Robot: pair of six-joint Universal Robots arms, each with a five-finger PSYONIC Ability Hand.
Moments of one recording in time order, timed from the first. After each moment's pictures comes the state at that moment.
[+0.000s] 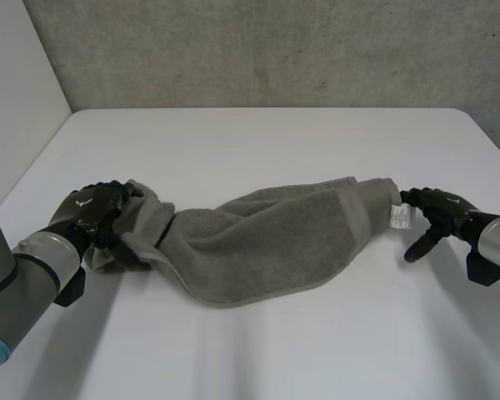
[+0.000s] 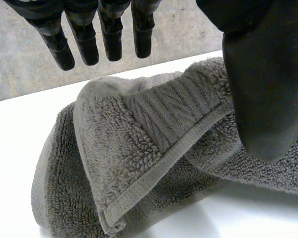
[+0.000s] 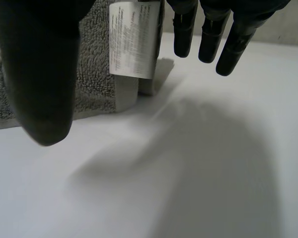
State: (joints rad) left arm 4.49 -1.77 -1.83 3.26 -1.44 3.15; right arm 1.48 -0.97 1.50 0.04 0.97 2.98; left_hand 0.32 0.26 0.22 0.22 0.06; right_hand 0.36 0.35 0.18 0.23 0.20
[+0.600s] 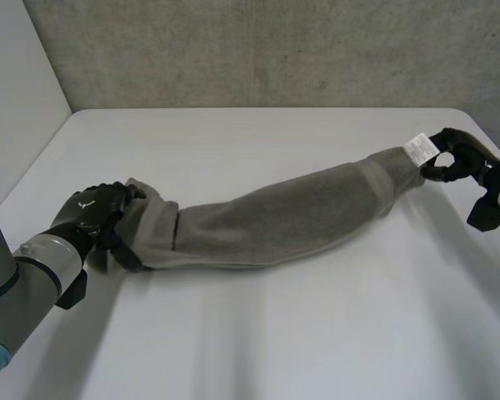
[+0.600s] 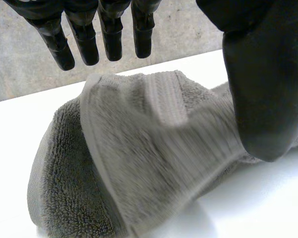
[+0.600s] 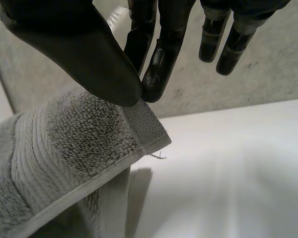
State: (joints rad) left arm 4.48 -1.76 -1.85 3.27 -1.44 3.15; right arm 1.44 -0.94 1.30 -0.14 0.91 3.53; left_hand 0.32 0.26 0.22 0.22 0.06; right_hand 1.31 1.30 0.18 0.23 1.15
